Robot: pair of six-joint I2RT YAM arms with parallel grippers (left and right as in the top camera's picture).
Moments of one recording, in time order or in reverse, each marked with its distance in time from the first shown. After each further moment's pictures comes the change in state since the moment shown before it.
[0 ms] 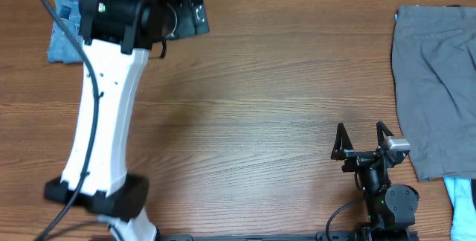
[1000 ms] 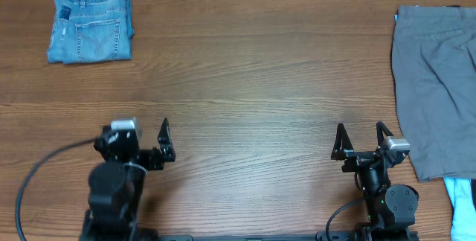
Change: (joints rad) left arm 0.166 -1.475 -1.907 1.110 0.047 0.320; right arm 0.000 0.000 0.000 -0.002 0.000 0.000
